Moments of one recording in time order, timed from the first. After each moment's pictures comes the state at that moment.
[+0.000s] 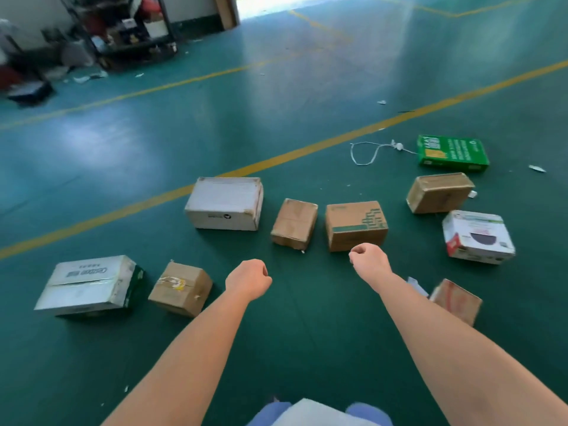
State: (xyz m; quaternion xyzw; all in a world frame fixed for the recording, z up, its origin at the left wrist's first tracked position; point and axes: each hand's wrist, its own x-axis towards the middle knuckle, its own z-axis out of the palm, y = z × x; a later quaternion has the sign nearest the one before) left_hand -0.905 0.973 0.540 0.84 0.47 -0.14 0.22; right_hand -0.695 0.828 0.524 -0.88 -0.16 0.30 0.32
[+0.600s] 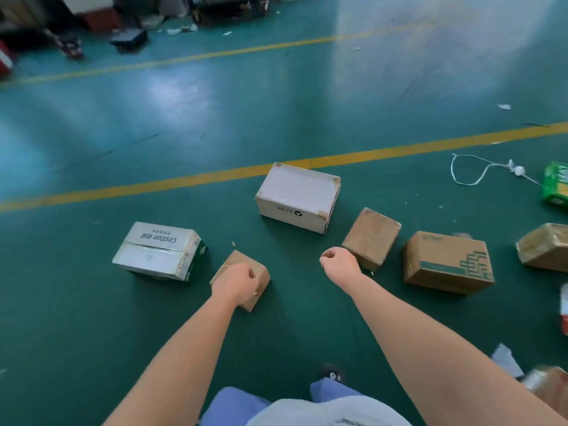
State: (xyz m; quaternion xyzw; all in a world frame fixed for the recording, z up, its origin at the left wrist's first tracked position) left_hand -1.059 1.210 0.520 0.73 0.61 -0.14 0.26; right_hand -0.837 1.148 0.496 -0.81 -0.33 0.42 0.23
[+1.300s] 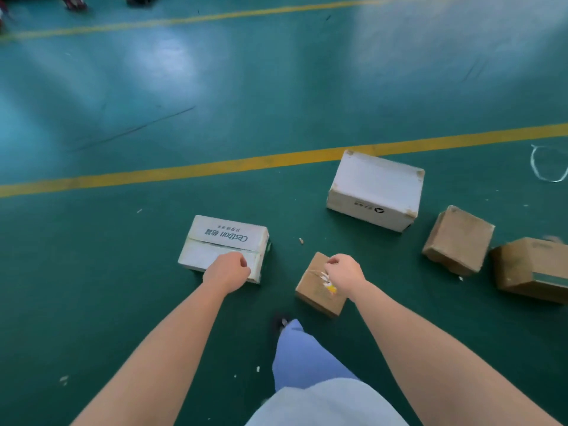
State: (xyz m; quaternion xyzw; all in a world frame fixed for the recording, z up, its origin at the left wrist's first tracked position) left_hand -1.422 1.509 0.481 0.71 0.62 -0.14 0.31; right_hand -1.192 1.417 0.445 -0.83 -0.31 0.44 0.16
